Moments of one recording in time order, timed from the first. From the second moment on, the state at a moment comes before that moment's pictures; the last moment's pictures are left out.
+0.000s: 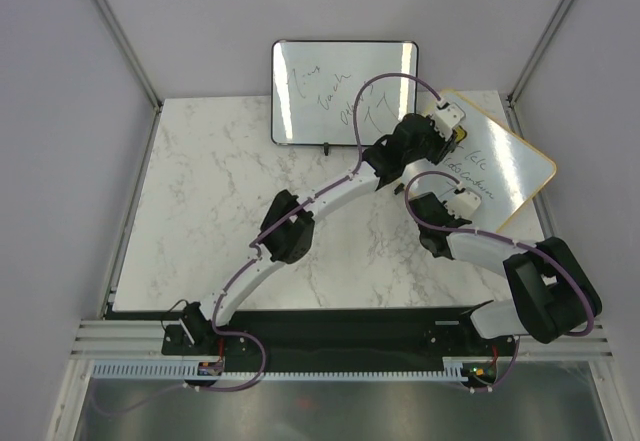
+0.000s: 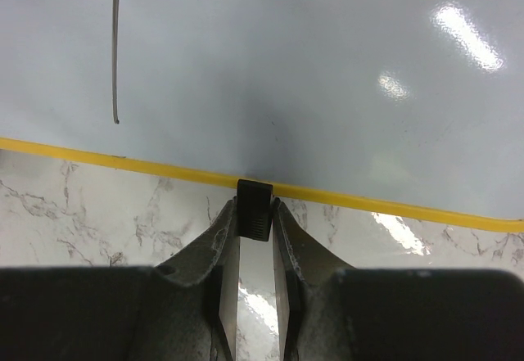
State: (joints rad) left arm -0.90 2.67 2.54 0.00 0.07 0.08; right arm 0.43 1.40 0.53 -0.18 0.69 1.02
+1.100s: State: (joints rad) left arm -0.86 2.79 2.74 -0.15 0.17 -0.02; right arm 0.45 1.40 0.54 -0.20 0.71 1.02
